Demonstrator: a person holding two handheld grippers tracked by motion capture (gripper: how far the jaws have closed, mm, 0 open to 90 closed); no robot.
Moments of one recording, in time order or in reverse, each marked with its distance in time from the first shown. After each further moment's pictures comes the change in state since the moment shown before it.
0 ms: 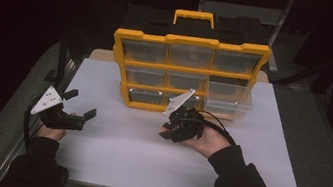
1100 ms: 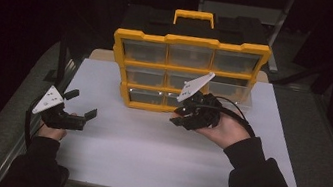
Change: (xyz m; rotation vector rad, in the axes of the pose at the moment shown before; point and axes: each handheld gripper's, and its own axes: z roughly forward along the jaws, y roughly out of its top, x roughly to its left) left arm 0.000 -0.001 0.002 0.011 -0.005 0.002; right arm -0.005 0.015 -0.064 -0.034 -0.076 -0.017
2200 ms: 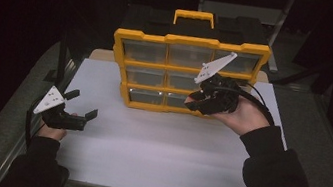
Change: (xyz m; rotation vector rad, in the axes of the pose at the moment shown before) left arm 0.000 0.000 0.001 0.009 0.001 0.010; right arm -0.026 0.005 -0.044 -0.010 -0.062 0.028
